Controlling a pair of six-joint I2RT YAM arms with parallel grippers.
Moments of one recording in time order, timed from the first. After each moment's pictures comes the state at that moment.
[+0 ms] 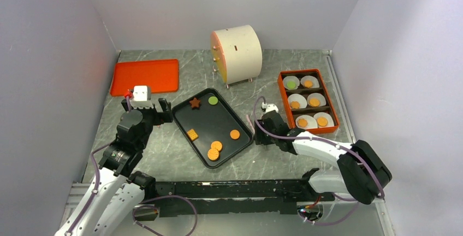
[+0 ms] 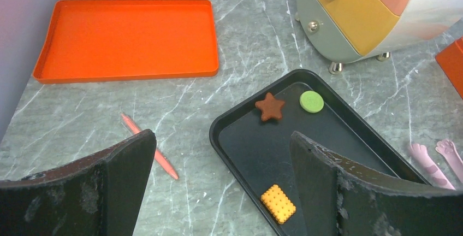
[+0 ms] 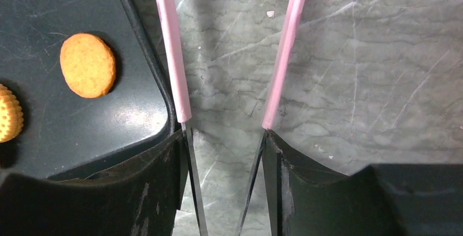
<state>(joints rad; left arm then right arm) -0.39 0.55 0.63 -0.28 -0.34 -0.18 0.65 1.25 0.48 -0.09 0.12 0.45</state>
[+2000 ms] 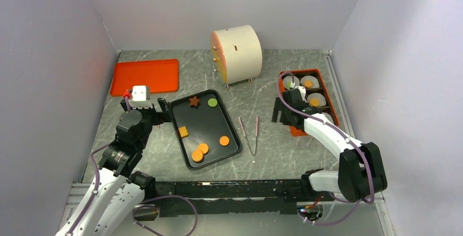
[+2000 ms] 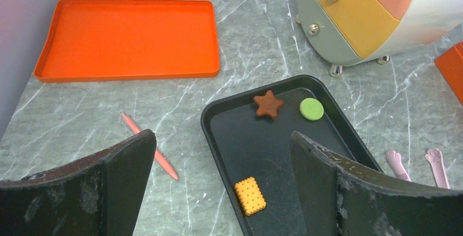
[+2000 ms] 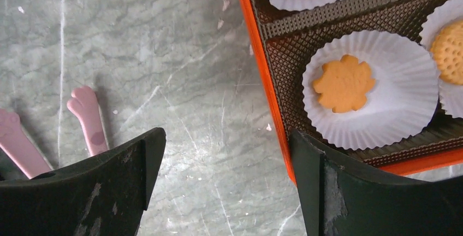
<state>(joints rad) -0.38 0.54 0.63 -0.28 -0.33 -0.19 0.31 1.28 0.74 -0.41 0.27 0.45</state>
